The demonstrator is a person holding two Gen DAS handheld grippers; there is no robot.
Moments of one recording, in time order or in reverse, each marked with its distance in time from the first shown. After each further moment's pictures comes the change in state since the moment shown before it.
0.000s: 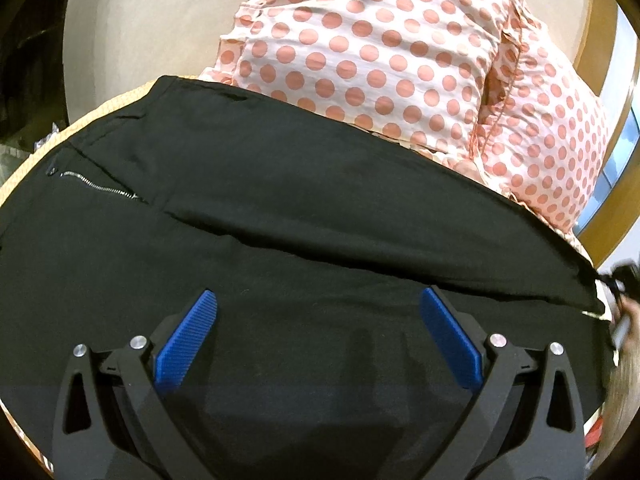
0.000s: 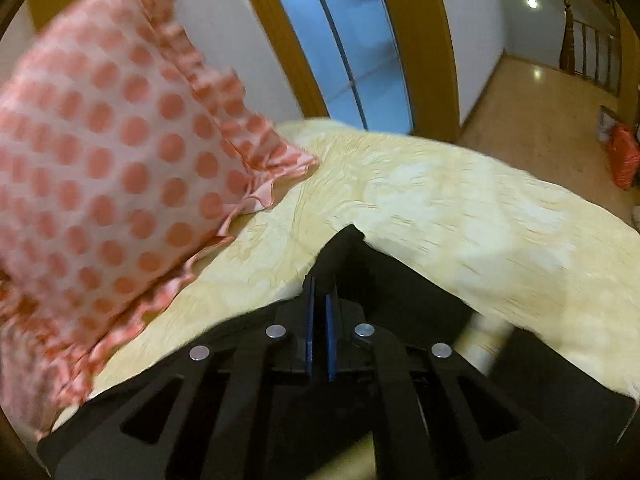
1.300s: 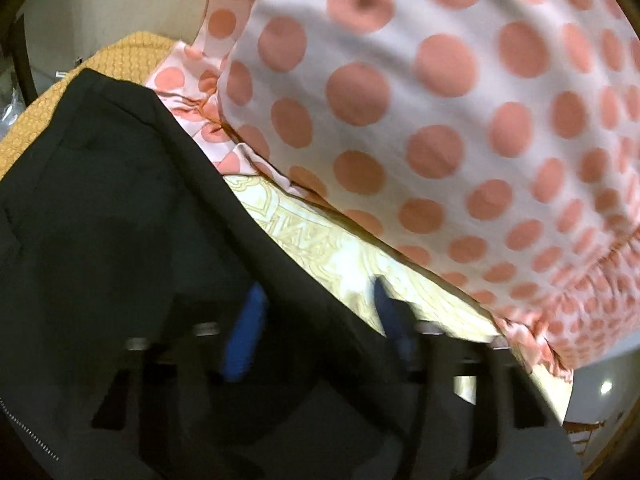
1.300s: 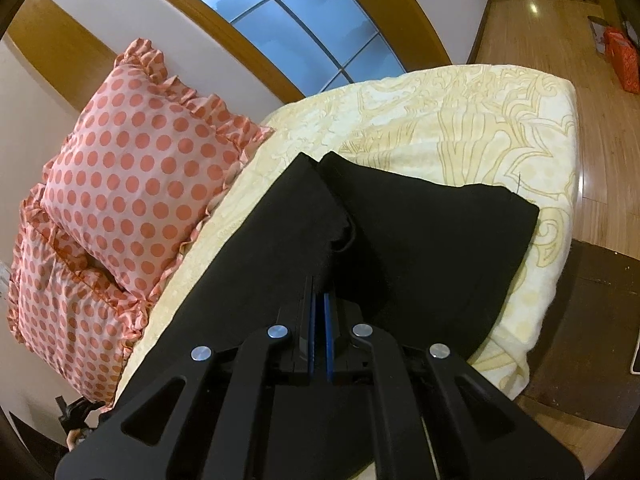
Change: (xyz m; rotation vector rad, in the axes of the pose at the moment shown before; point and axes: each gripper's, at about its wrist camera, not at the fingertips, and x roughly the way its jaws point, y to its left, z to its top) left arm 0.196 0.047 0.206 -0.267 0.258 0.032; right arm -0.090 -0.121 -0.103 0.221 0.030 0.228
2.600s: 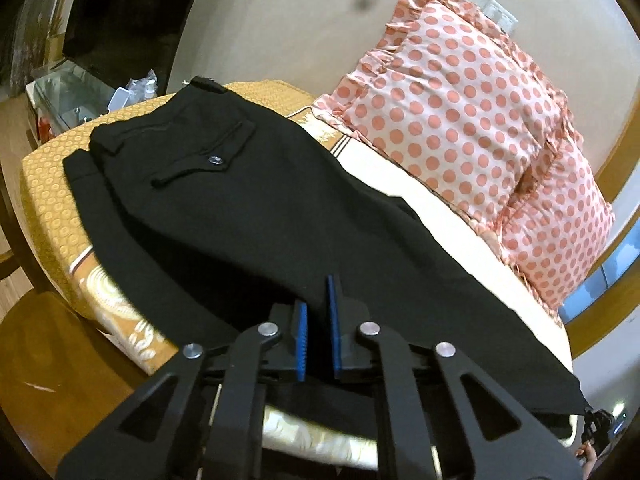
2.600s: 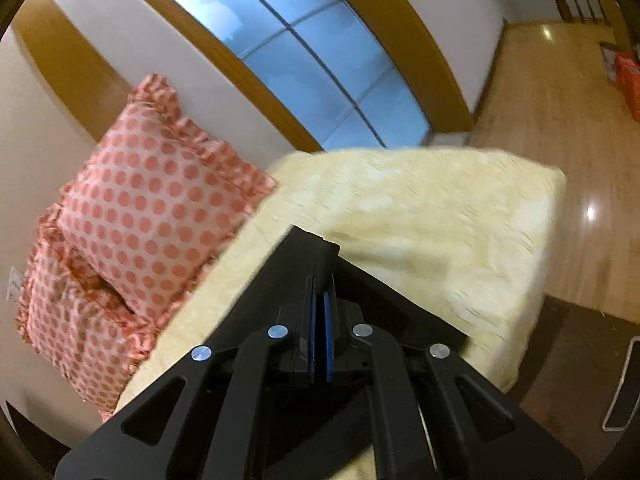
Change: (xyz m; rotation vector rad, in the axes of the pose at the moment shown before) left arm -0.218 0.148 -0.302 -0.025 -0.366 -0.044; right arm -0.042 -0.025 0.045 -0.036 -0.084 0.028
